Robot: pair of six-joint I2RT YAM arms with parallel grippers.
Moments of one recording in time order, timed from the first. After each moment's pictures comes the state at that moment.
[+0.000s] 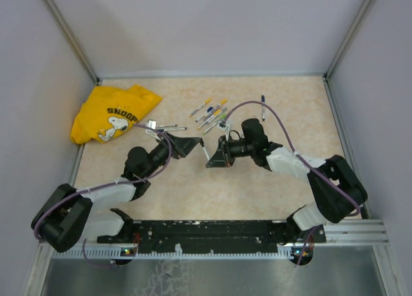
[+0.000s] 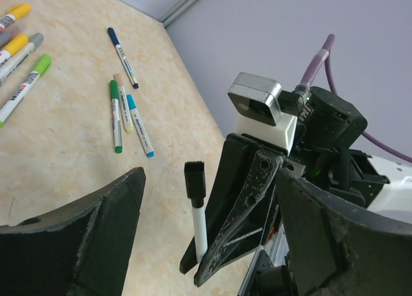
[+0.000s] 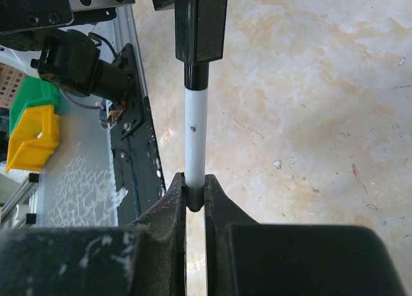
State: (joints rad) left arm -0.58 1.20 0.29 1.07 0.18 -0.95; right arm 0.57 1.47 0.72 0.24 -0.89 0.33
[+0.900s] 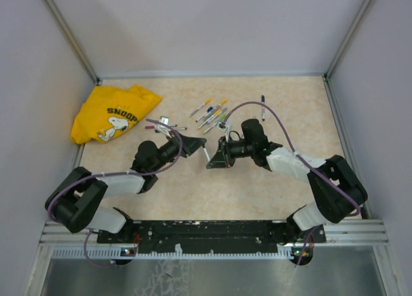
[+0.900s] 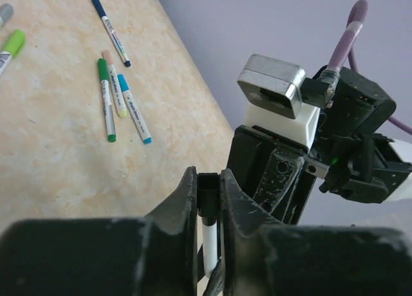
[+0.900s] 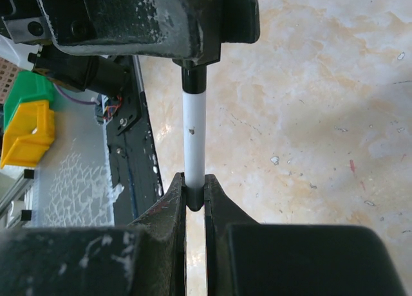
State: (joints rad) left arm -0.62 1.40 0.40 1.11 0.26 -0.92; right arm 0.57 1.47 0.72 0.22 -0.89 0.31
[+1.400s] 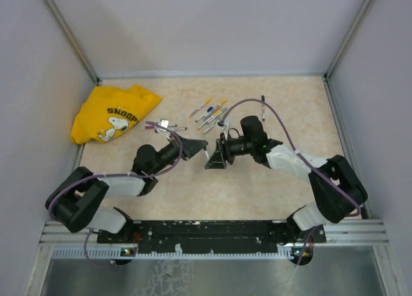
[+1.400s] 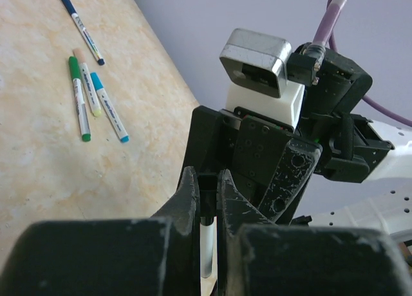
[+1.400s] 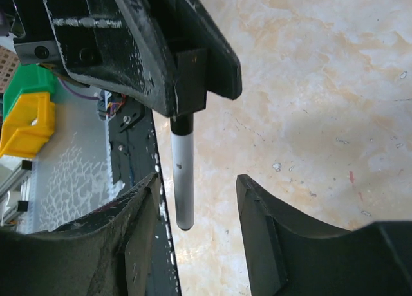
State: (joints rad) left arm -0.64 1.41 0.37 1.21 0.28 -0.95; right arm 0.57 1.47 0.77 0.16 -0.91 0.25
